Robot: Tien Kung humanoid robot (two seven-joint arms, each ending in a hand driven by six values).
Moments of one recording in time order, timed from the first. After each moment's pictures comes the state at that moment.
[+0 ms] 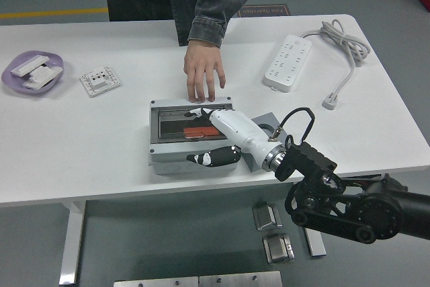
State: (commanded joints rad) left arm 0.08 0.33 -0.52 -0.32 0.59 0.38 0.29; right arm 0.73 -0.37 0.20 1.44 -1.54 -0.49 -0.16
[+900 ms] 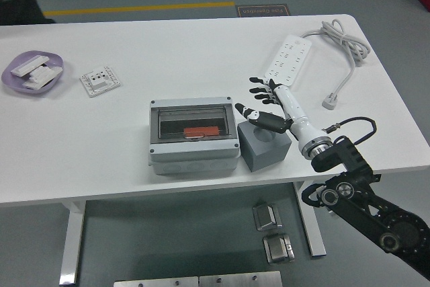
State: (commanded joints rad) left arm 0.09 0.31 -0.54 -0.32 0.61 0.38 0.29; right arm 0.27 -0.32 0.91 1.56 -1.37 -0.40 -0.19
